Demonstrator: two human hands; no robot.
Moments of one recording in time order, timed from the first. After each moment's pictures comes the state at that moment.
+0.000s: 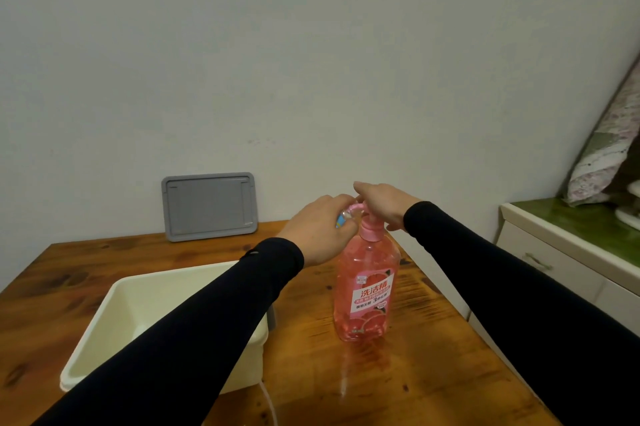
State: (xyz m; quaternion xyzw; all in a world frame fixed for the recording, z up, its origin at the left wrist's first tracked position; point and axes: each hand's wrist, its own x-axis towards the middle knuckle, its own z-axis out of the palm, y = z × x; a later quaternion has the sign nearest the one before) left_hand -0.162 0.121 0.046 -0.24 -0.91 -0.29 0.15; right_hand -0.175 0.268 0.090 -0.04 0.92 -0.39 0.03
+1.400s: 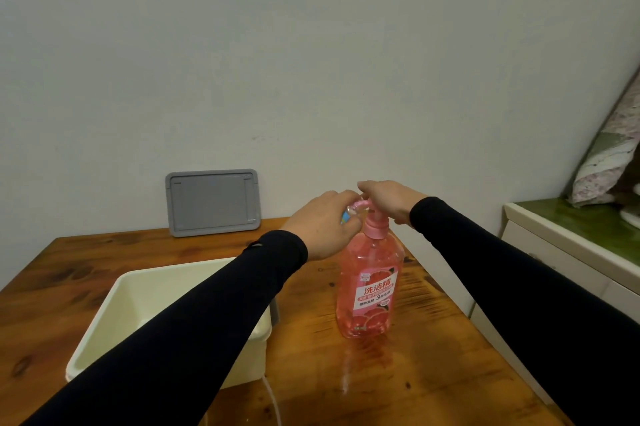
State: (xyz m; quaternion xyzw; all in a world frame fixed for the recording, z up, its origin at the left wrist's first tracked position) left_hand -0.162 0.119 0.051 -0.25 -0.92 -0.28 0.15; right_hand -0.174 0.267 0.095 -0.04 0.92 -0.39 0.02
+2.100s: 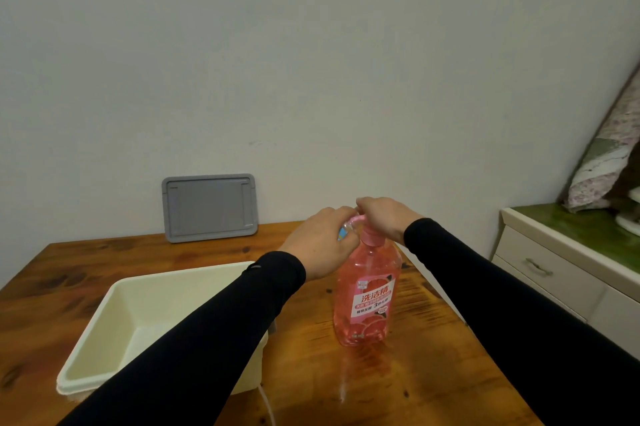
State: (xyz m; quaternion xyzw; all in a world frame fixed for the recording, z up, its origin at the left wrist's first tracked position) left_hand -0.160 0.123 0.032 -0.23 -0.91 -0.30 0.14; right_hand -0.173 0.267 0.076 -0.07 0.96 -0.29 -0.01
